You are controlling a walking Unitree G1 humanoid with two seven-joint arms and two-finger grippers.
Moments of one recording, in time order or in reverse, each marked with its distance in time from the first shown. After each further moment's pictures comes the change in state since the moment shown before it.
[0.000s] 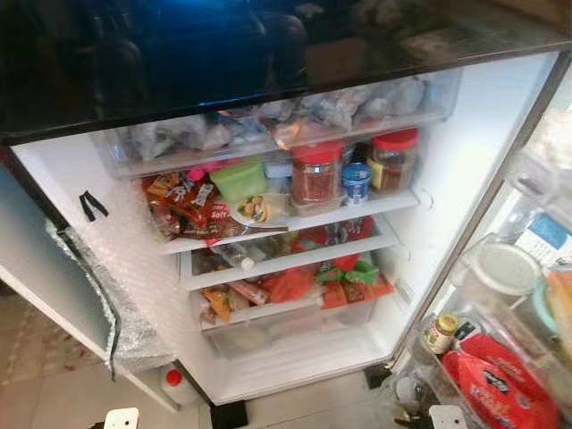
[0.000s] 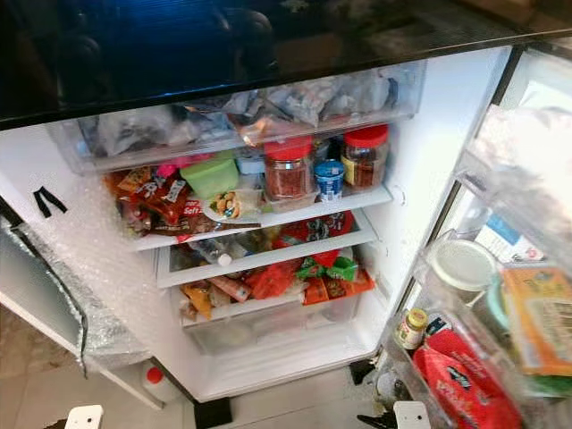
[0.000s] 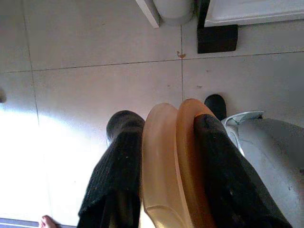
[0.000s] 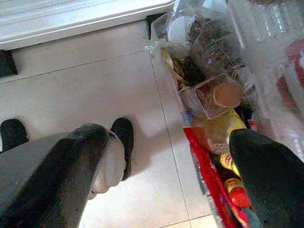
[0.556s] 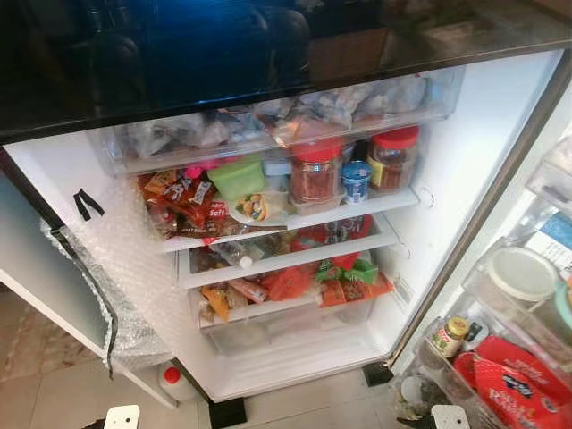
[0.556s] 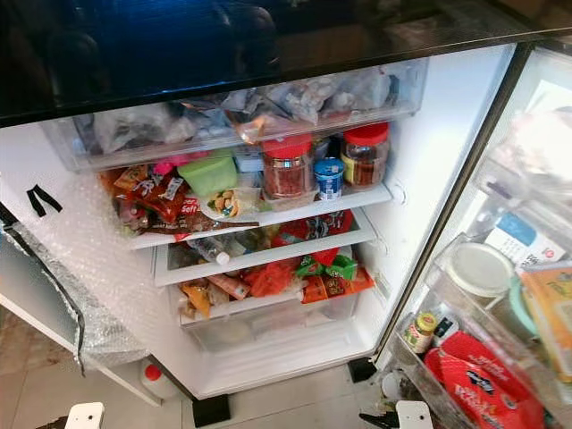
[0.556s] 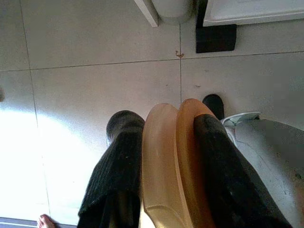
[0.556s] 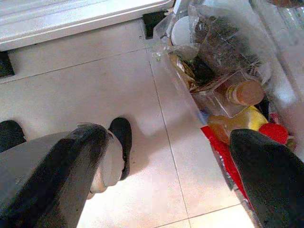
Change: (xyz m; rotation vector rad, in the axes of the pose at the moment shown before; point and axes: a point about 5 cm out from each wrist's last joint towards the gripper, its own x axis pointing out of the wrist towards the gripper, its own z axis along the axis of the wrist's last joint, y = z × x) left arm 0.000 -0.001 0.003 0.001 -0.007 -0.002; right arm 0.000 -0.001 0.000 0.019 -0.002 -0.006
